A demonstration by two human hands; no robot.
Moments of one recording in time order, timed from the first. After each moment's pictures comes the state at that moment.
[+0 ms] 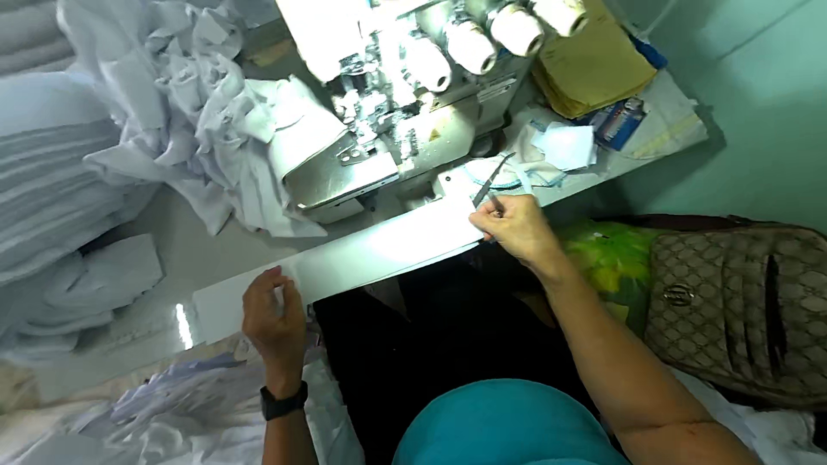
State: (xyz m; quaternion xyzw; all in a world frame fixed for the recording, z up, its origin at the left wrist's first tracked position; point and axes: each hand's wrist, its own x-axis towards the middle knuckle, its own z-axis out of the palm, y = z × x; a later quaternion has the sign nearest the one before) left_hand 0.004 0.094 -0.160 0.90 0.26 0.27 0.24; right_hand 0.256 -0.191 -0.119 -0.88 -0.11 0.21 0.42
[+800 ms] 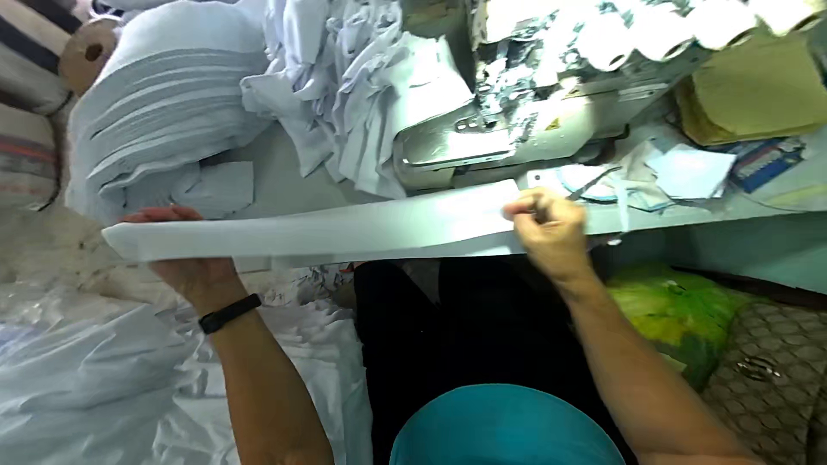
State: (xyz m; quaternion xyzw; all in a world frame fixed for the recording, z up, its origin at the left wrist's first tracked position) left_hand -0.052 0.221 -0.100 0.45 0.19 0.57 0.66; right_hand 0.239 -0.144 -0.134 -0.74 -0.40 0.03 0.54
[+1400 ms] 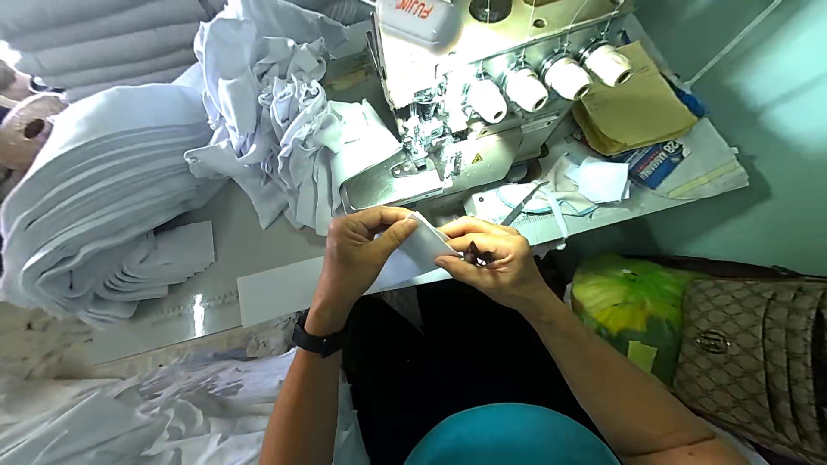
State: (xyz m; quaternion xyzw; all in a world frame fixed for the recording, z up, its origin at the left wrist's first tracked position) left_hand 0.120 0.058 -0.052 0.78 0.02 0.20 0.60; right_hand 0.224 -0.132 -0.095 -0.60 -0.48 0.08 0.63
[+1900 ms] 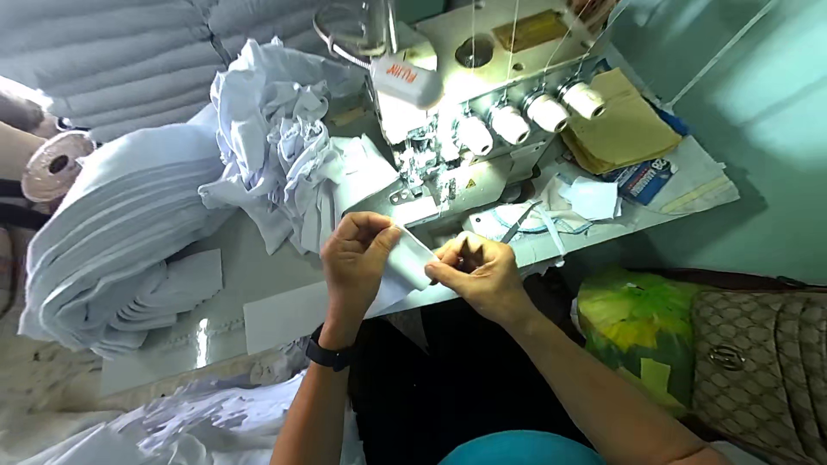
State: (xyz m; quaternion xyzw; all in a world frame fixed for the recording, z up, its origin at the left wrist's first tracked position) left_hand 0.139 0.057 -0.063 0.73 0.05 0.32 0.59; right_hand 0.214 -0.114 -0.091 -0.62 -0.32 0.14 0.70
